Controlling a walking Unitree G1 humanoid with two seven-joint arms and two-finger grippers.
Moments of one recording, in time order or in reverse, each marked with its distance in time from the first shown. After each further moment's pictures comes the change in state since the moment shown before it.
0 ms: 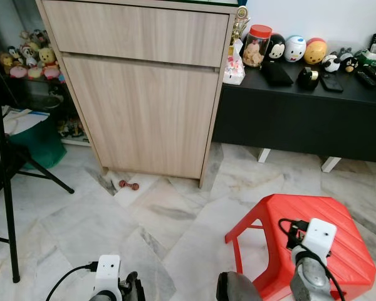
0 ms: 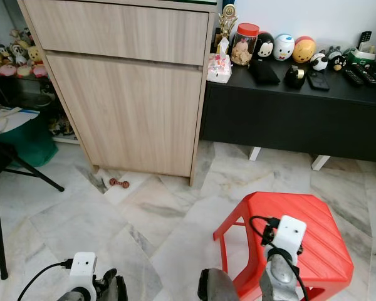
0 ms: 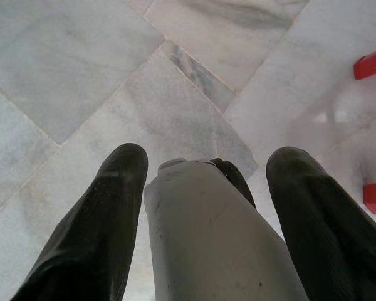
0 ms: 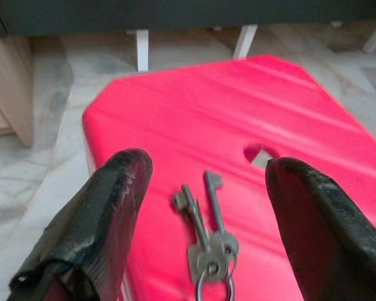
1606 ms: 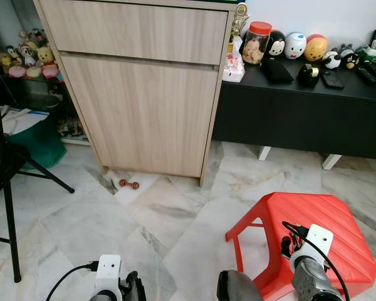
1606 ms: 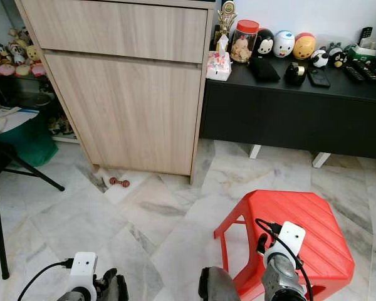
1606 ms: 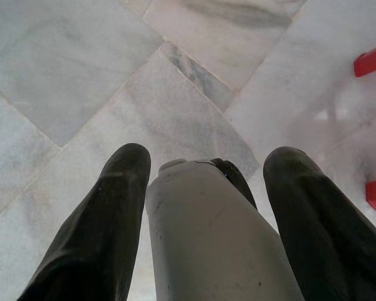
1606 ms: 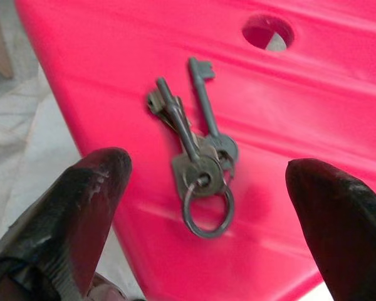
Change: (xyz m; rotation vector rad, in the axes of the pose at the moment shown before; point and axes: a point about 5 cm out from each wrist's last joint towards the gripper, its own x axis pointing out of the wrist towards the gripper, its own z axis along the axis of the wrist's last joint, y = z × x) left arm -0.001 0.000 0.000 0.009 -0.013 -0.004; right arm 0.011 -0.006 -0.017 0.102 0.306 -0.016
